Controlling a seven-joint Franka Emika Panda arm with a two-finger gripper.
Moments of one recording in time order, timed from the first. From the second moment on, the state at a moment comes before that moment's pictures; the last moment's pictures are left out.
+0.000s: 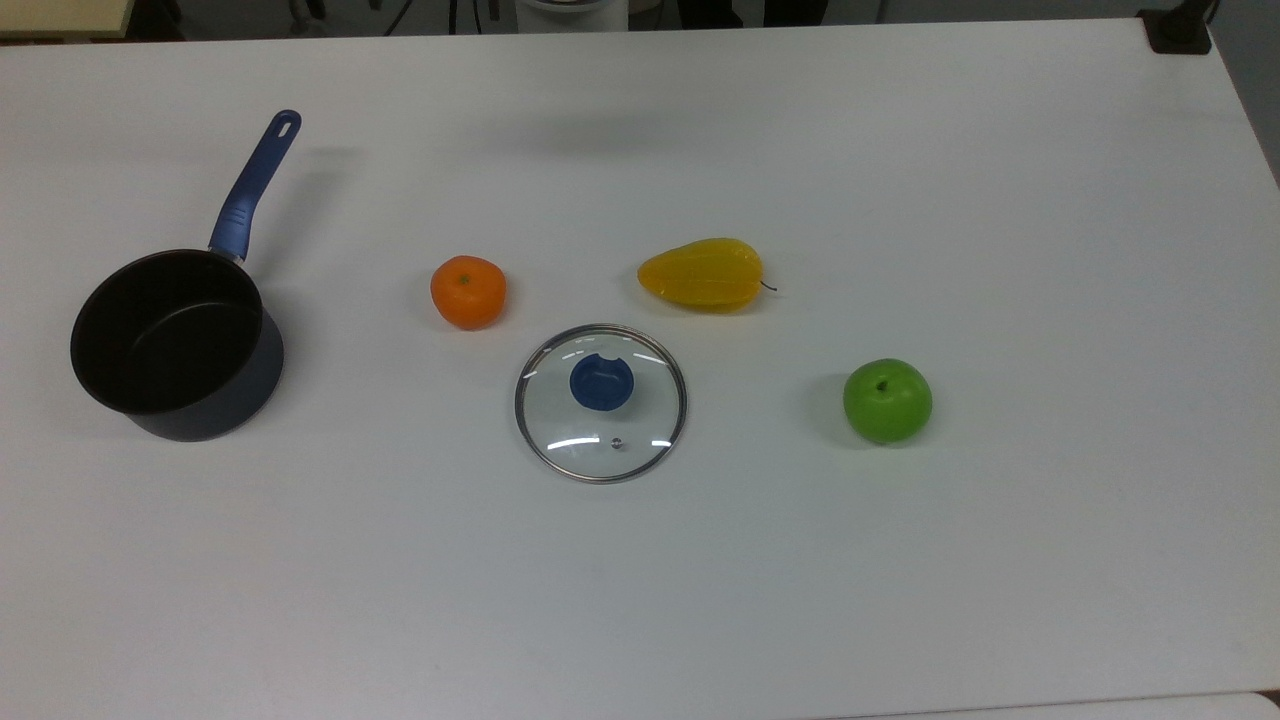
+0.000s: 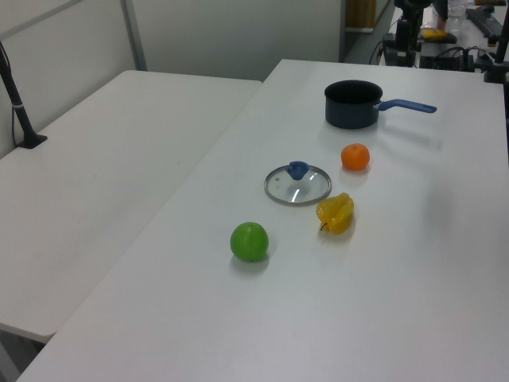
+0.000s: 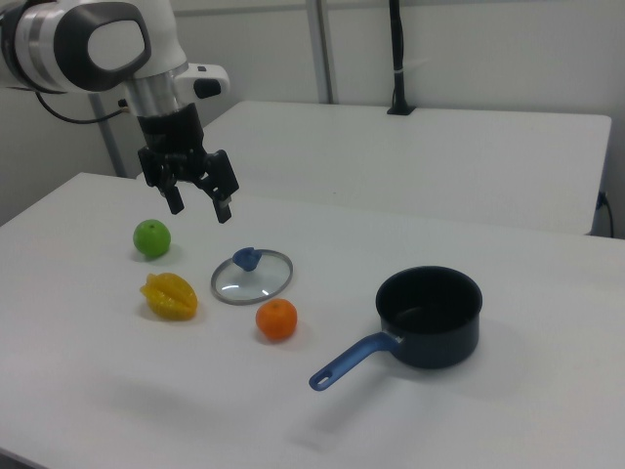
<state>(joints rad) 0.01 -0.08 -0.03 -1.74 -0.07 1.67 -0.03</state>
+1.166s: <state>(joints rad) 0.07 0.07 -0.02 -1.77 -0.06 1.99 0.07</state>
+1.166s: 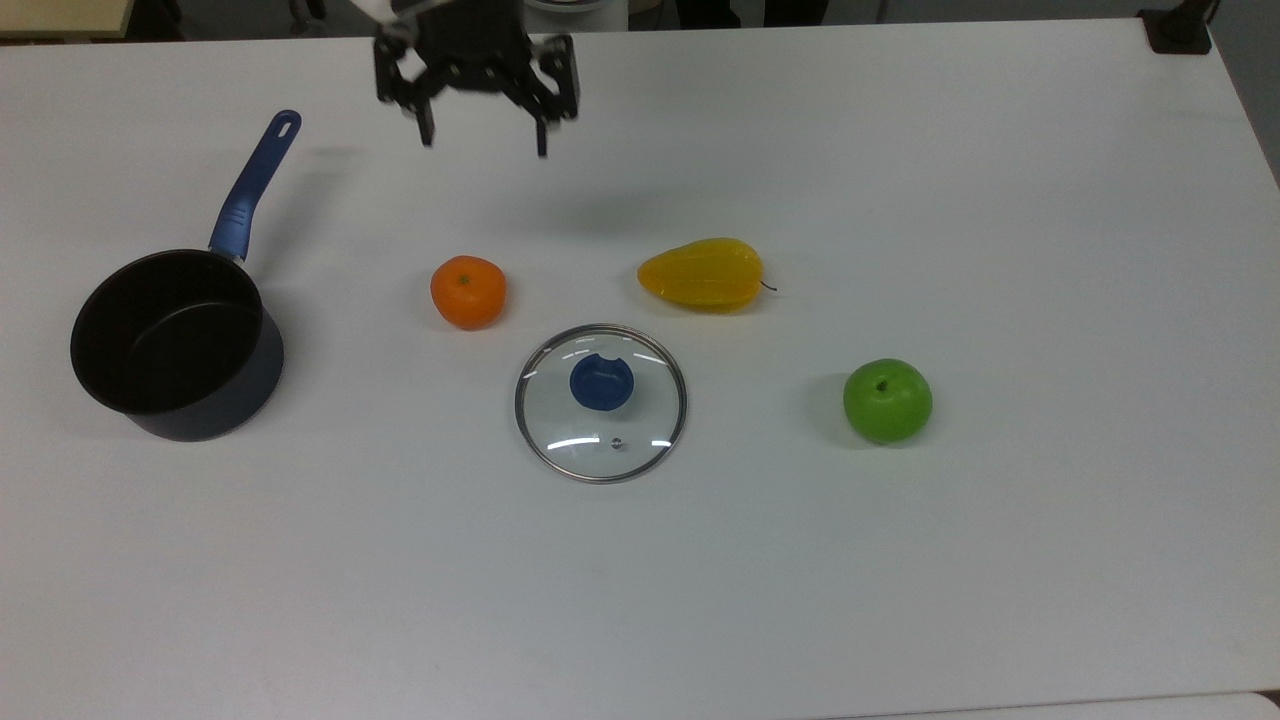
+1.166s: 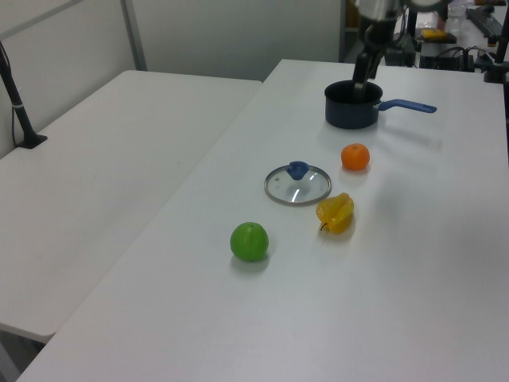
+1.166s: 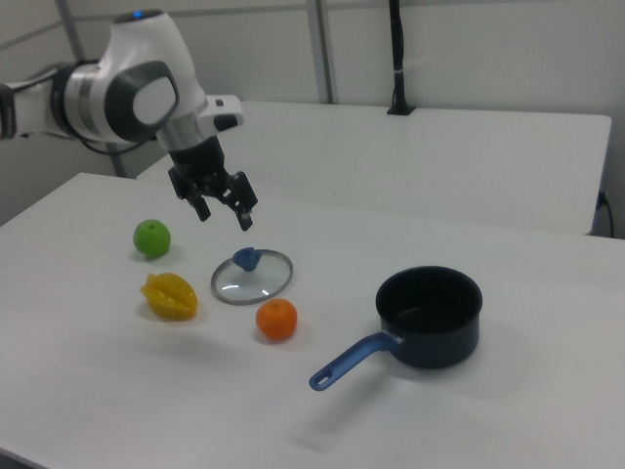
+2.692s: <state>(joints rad) 0.17 0.45 -0.02 -1.78 -0.06 2.58 0.27</state>
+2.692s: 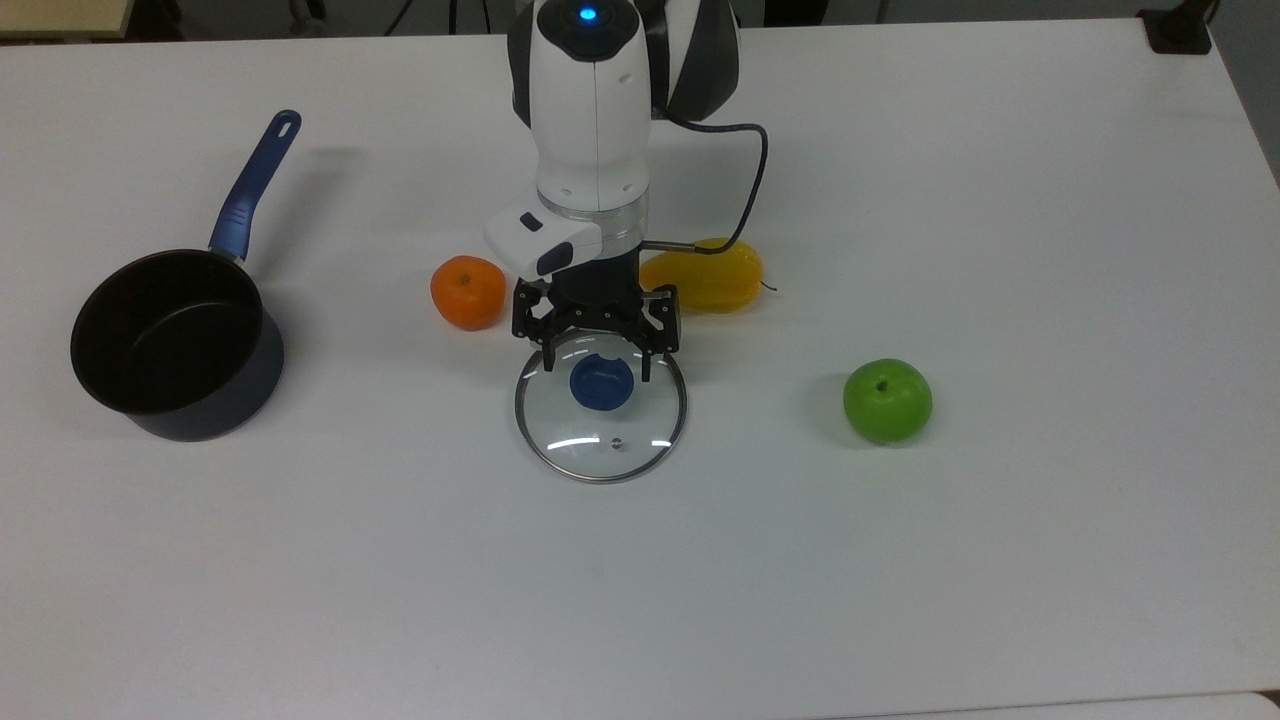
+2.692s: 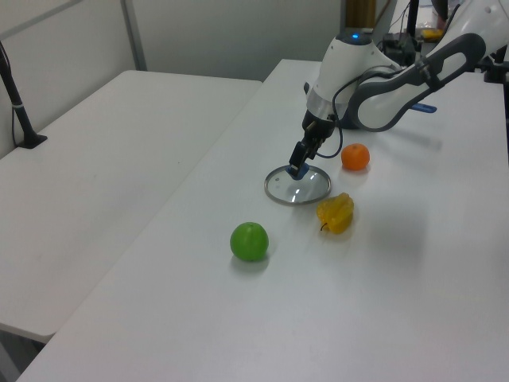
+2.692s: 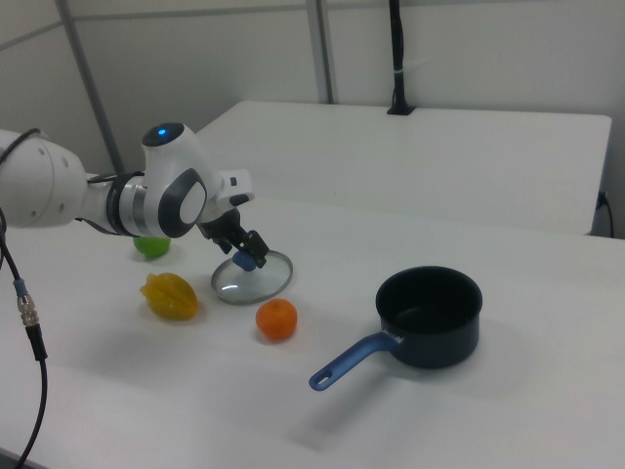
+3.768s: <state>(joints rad) 0.18 0.46 -0.01 -1.77 -0.06 2.60 0.27</state>
